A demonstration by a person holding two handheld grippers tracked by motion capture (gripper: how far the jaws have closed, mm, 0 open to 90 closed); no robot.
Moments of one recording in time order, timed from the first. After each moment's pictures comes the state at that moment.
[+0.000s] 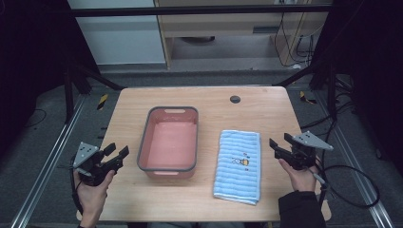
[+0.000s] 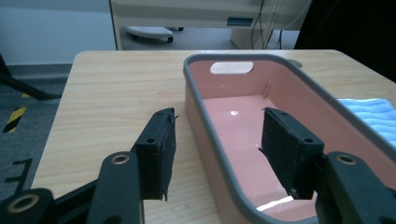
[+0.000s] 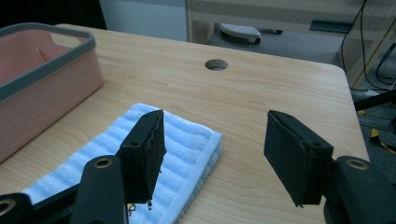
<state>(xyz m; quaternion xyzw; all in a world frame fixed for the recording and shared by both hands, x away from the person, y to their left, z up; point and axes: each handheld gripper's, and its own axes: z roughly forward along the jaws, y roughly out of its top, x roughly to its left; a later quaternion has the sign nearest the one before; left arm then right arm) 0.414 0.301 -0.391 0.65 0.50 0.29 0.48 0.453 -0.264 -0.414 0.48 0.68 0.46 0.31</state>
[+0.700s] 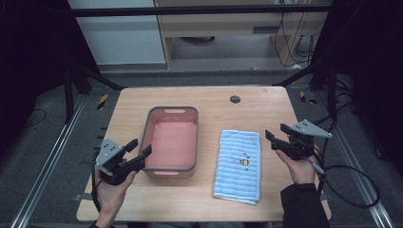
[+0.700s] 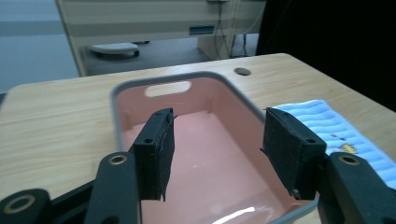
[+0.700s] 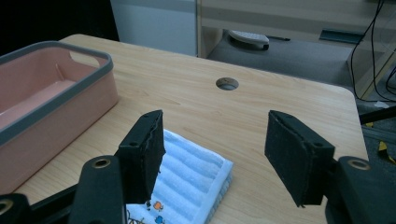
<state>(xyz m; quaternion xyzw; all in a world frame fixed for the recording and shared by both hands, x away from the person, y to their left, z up) 0.409 0.231 -0.369 0.69 0.44 0.27 0.51 0.464 -0.250 -0.377 0.47 0.69 0.46 0.31</state>
